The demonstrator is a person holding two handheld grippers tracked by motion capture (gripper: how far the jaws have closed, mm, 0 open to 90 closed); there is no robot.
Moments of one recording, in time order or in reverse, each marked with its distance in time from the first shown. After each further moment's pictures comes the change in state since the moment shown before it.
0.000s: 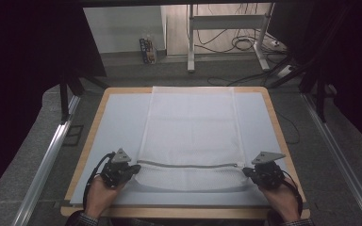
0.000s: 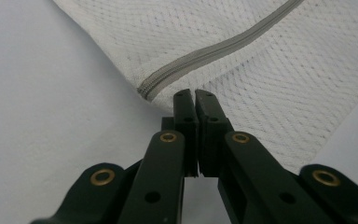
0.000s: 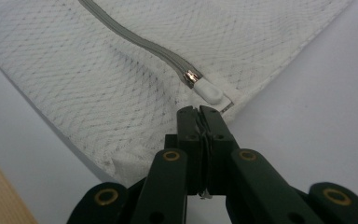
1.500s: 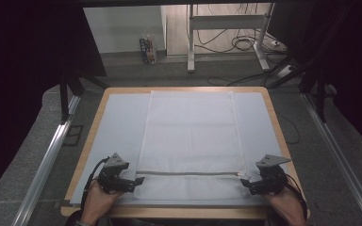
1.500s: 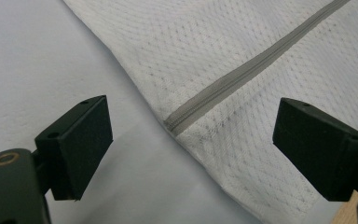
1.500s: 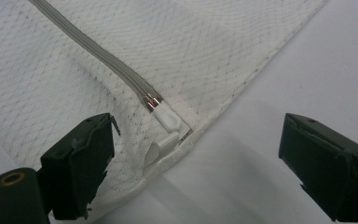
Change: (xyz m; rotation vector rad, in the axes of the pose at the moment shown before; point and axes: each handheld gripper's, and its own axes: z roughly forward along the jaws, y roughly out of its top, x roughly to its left) left arm 0.006 -0.021 0.004 -0.079 -0.053 -0.095; right arm -0.010 -0.020 0.006 -0.049 0.002 0.028
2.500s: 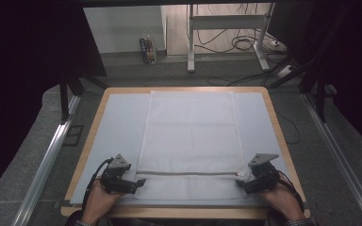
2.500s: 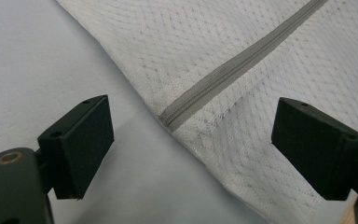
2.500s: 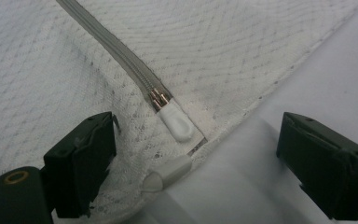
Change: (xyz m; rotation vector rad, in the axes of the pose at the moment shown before) left arm -0.003 0.000 0.006 0.046 0.007 0.053; right arm 0.000 0.006 0.024 0.105 0.046 -0.054
